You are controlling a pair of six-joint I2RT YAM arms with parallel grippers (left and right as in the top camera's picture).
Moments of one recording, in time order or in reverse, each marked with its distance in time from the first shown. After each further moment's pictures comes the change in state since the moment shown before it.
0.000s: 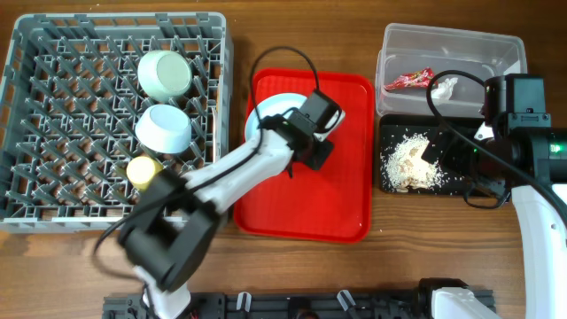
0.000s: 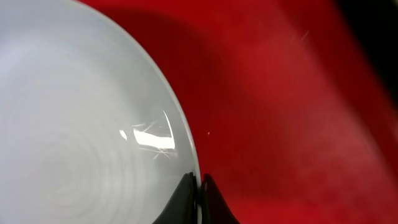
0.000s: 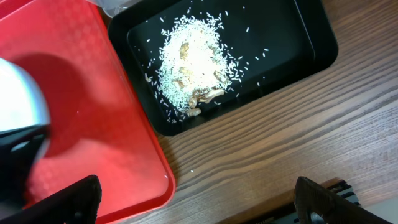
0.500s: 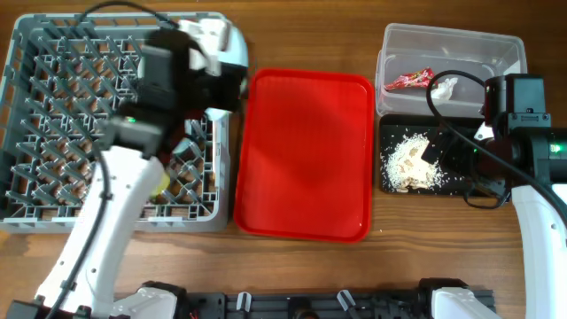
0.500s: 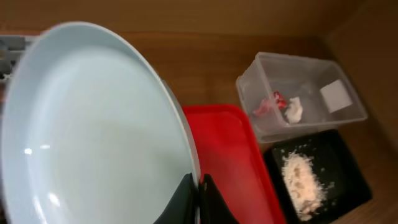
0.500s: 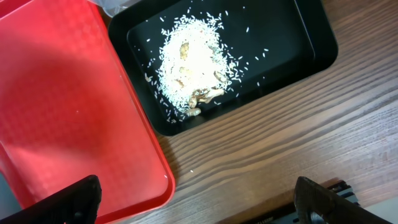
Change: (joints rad) left arm 0.483 -0.475 0.000 0.010 0.332 -0.178; right arm 0.000 0.000 0.000 0.000 0.000 -0.003
